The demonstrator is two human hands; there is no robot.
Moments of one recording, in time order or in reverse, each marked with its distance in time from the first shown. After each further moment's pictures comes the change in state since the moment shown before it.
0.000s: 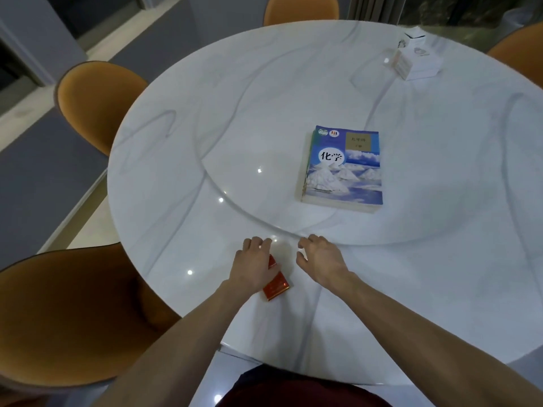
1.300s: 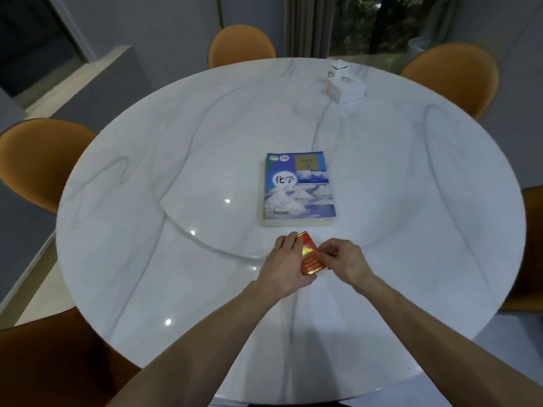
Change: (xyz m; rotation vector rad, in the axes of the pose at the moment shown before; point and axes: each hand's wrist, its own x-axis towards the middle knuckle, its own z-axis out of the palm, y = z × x) left_hand 0.029 0.112 -0.025 -0.105 0.089 0.404; right_hand -0.048 0.067 -0.069 0.739 0.235 0.374
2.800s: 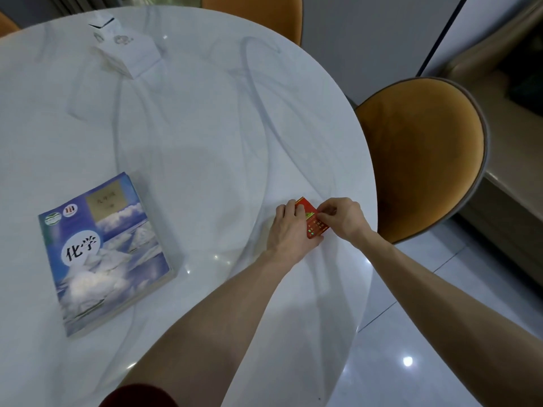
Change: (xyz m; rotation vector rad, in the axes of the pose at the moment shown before) left_hand 0.214 0.243 0.174 0.053 -0.190 0.382; right_hand 0.062 0.228 -0.226 0.012 0.397 0.434
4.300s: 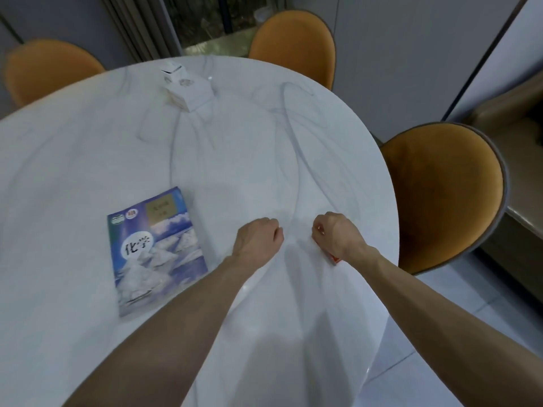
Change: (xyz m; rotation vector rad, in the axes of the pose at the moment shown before) left_hand -0.037 -0.065 -0.100 0.132 0.044 -0.067; right_hand -0.020 -0.064 0.013 -0.429 -0.054 -0.283
